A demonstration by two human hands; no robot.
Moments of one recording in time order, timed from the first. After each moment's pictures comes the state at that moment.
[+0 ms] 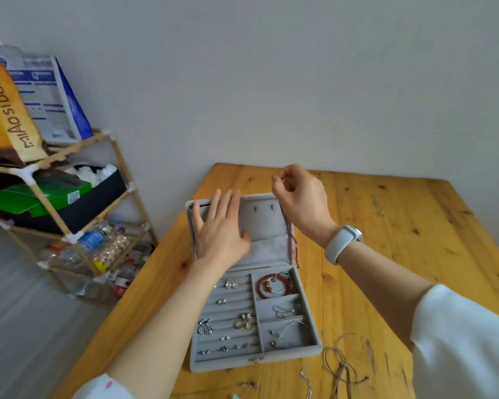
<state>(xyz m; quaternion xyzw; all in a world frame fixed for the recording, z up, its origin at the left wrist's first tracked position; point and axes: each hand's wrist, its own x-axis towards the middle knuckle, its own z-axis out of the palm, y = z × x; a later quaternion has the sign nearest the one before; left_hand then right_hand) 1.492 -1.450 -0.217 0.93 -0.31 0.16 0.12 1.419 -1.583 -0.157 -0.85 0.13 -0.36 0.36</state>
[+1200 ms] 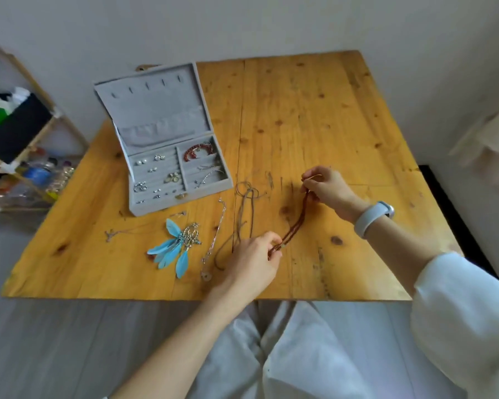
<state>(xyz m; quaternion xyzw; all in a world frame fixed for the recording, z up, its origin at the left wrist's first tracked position) 1.167 -1.423 -0.295 0.85 -0.40 -0.19 0.28 1.144 -1.631 -0.300 -0.73 0.36 -0.12 0.57</state>
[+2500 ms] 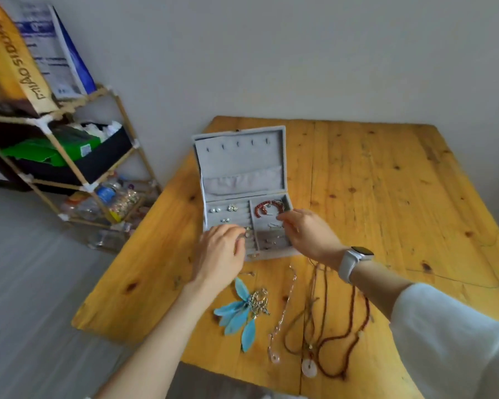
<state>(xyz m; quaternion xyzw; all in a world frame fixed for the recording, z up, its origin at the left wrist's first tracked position) 1.352 -1.361 -0.283 0.89 -0.34 0.07 0.28 1.285 -1.546 -0.271 -0.96 0.08 -0.12 0.23</state>
